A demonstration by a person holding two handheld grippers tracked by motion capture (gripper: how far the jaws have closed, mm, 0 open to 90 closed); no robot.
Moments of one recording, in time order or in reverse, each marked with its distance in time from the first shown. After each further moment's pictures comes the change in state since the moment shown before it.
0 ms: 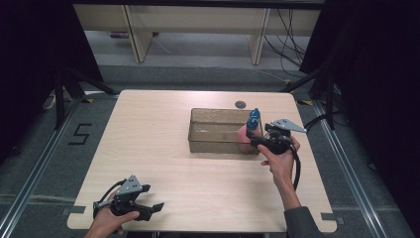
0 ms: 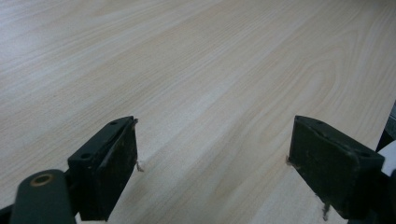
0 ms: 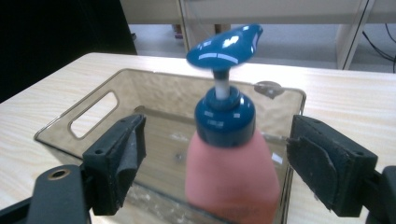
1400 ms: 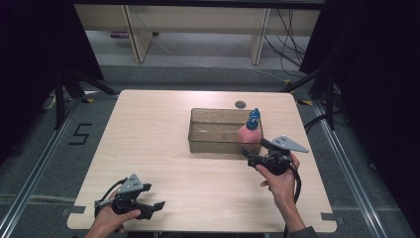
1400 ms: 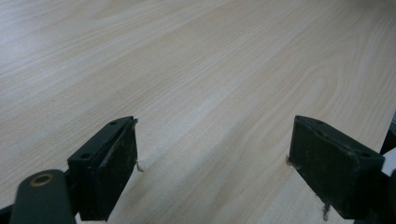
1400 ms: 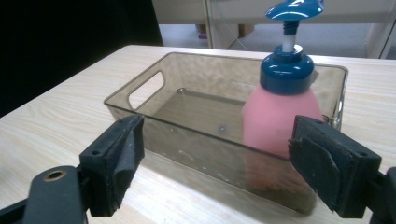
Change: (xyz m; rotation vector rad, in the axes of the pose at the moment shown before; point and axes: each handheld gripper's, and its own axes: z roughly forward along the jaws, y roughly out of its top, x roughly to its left) left arm 0.001 0.002 0.003 0.001 -0.009 -0.012; right arm 0.032 -0.027 -0.037 -0.010 0.093 -0.016
